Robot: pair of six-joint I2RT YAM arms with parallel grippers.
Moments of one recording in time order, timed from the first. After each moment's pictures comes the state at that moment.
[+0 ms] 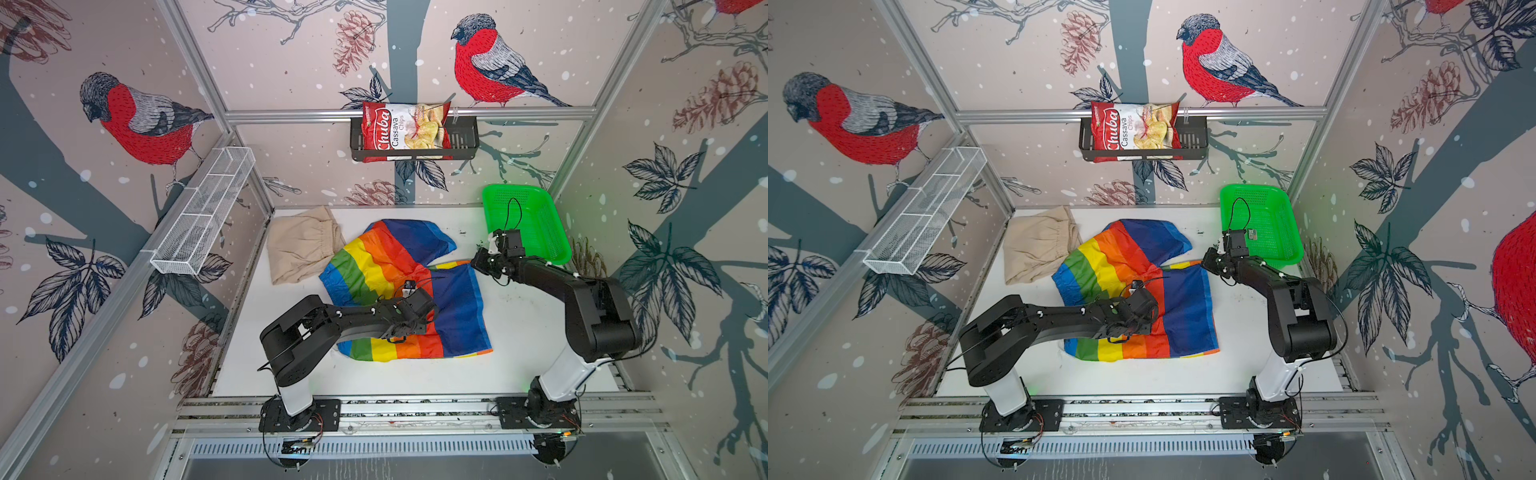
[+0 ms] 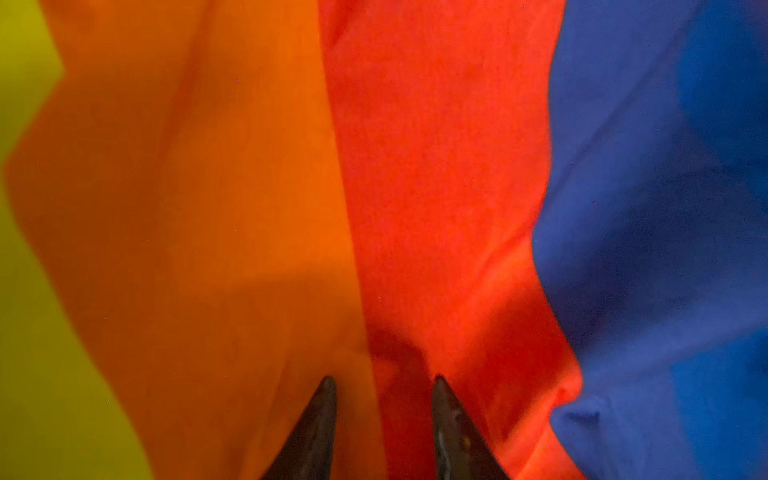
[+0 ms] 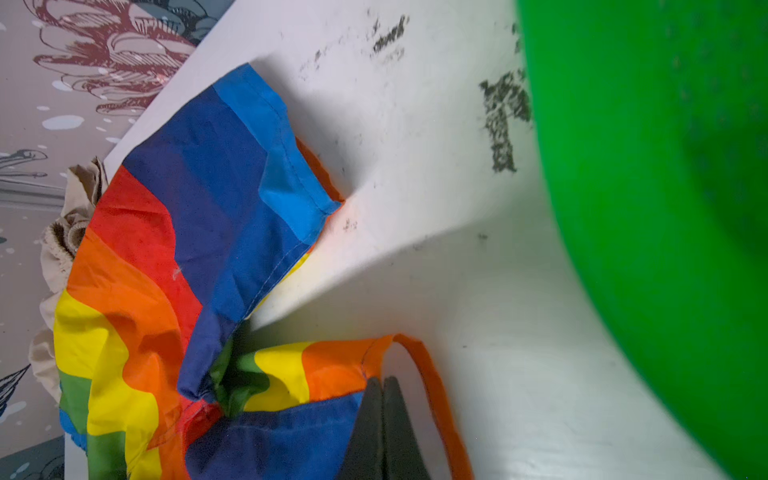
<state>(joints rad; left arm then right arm) -0.99 1.77 0.95 -0.27 -0.17 -0.81 0.19 1.73 1.01 -0.12 -0.27 0.54</state>
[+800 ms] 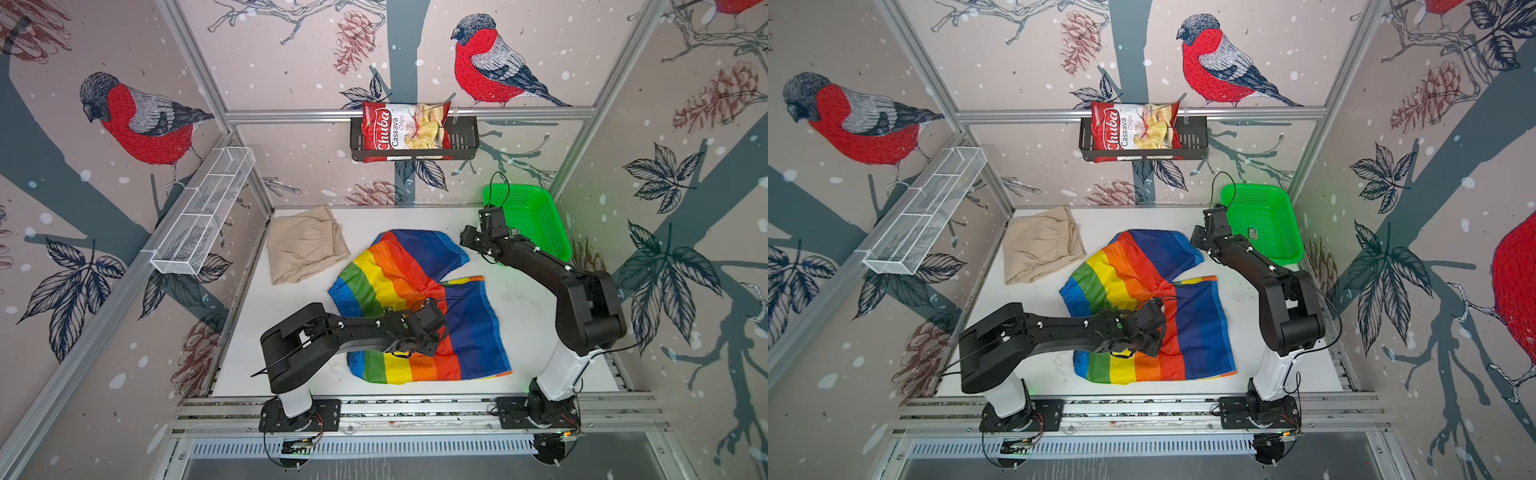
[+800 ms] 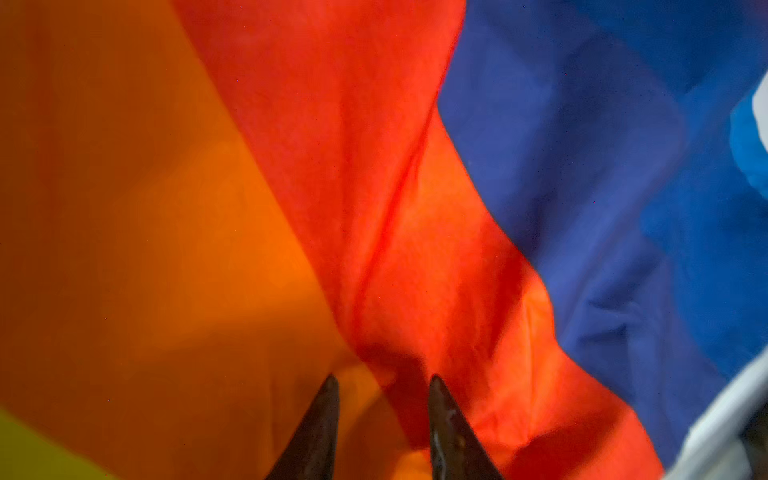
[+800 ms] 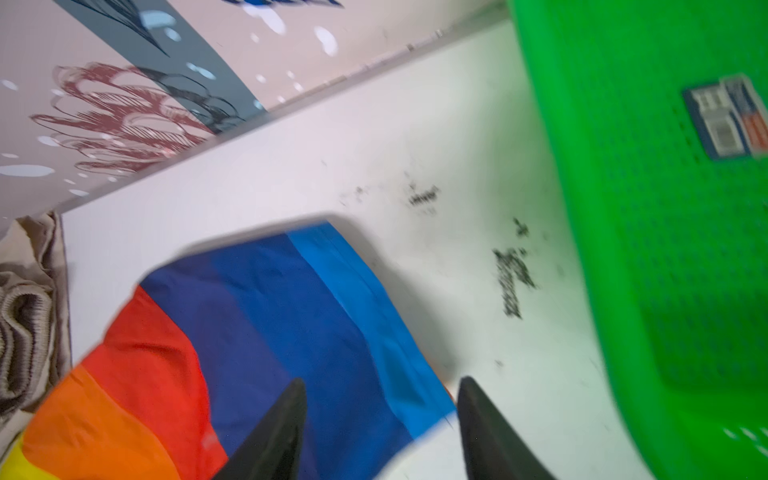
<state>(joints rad) -1.11 1.73 0.96 -0.33 -0.01 -0.65 0.34 1.82 1.32 -0.24 0.06 0.46</state>
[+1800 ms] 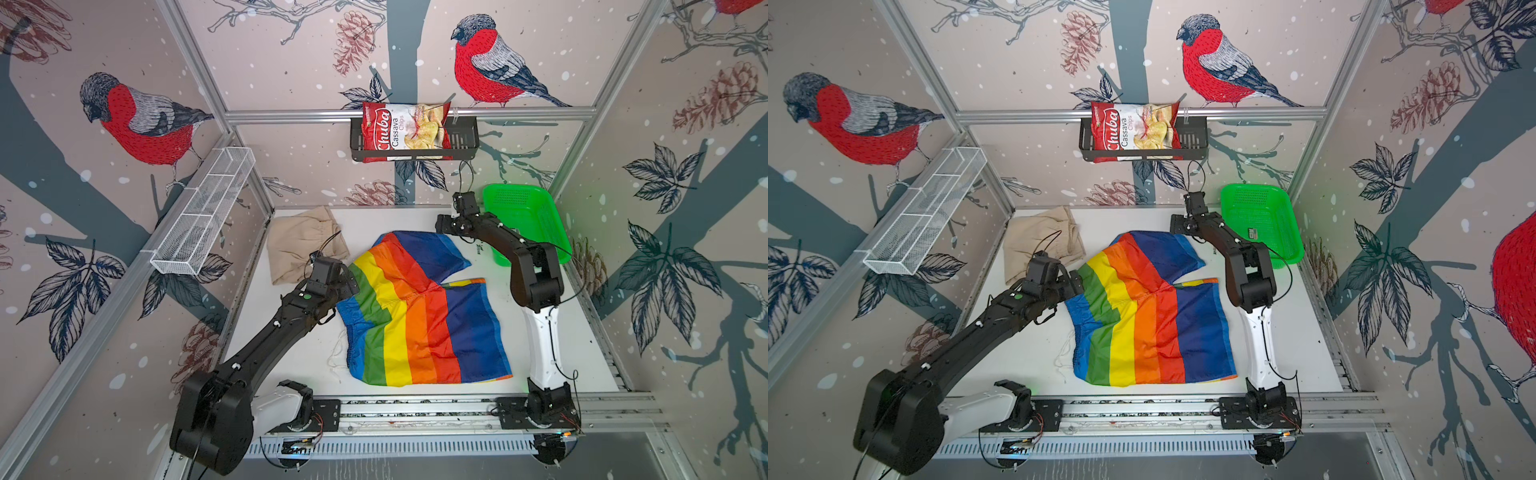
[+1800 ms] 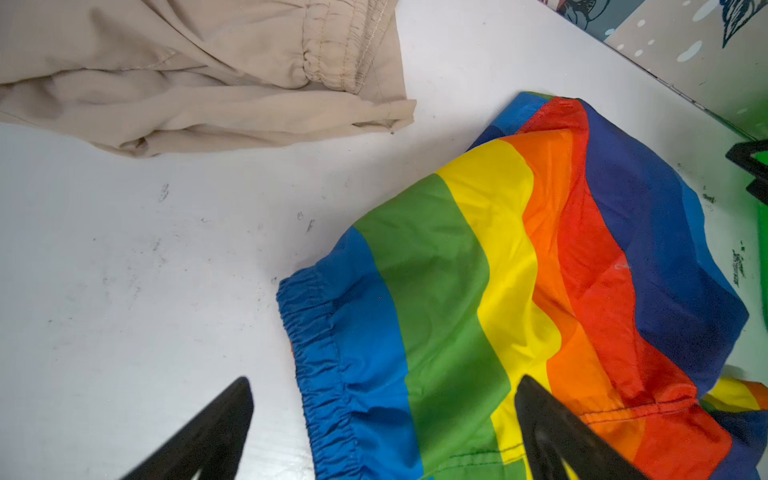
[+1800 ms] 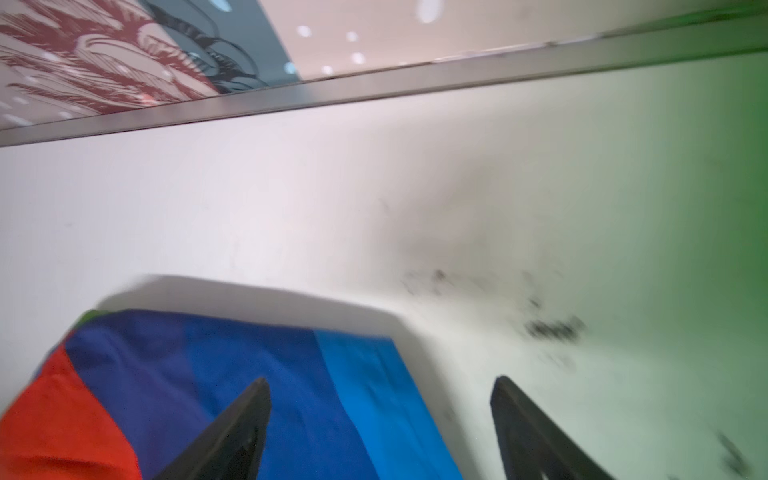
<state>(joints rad) -0.33 1.20 0.73 -0.38 -0.13 -0.65 0.34 2.36 1.96 -0.43 -0.10 0.25</state>
